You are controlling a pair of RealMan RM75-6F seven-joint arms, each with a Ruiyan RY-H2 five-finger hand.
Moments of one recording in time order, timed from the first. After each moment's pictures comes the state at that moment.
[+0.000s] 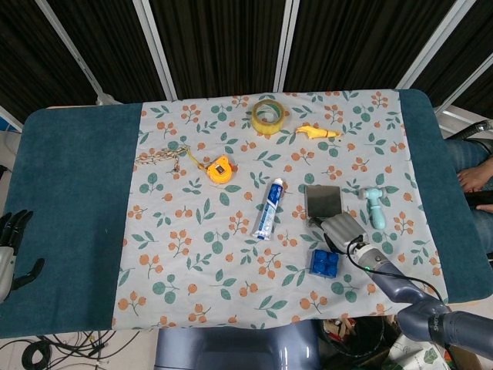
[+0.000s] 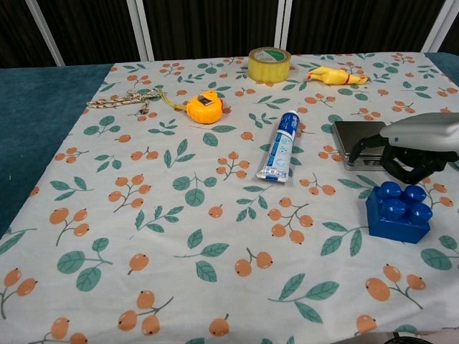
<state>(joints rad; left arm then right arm) -0.07 -1.10 -0.05 -1.64 1.48 1.51 0.08 0.72 -1.31 0.03 -1.45 -1.25 0.73 -0.21</state>
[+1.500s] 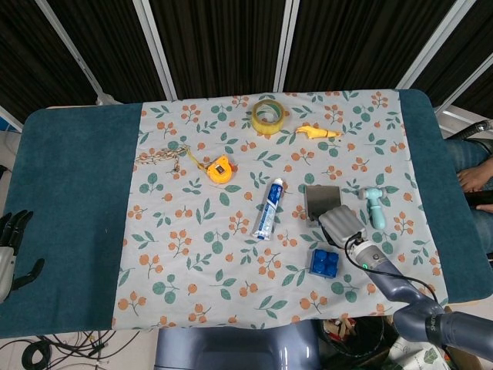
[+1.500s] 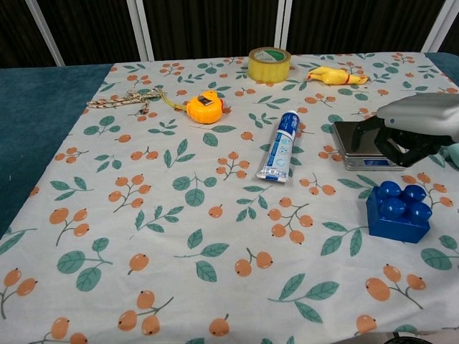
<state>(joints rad) -0.07 -1.10 -0.05 -1.64 1.48 1.51 0.08 0.71 -1.33 0.06 -1.49 -1.22 0.83 -0.29</state>
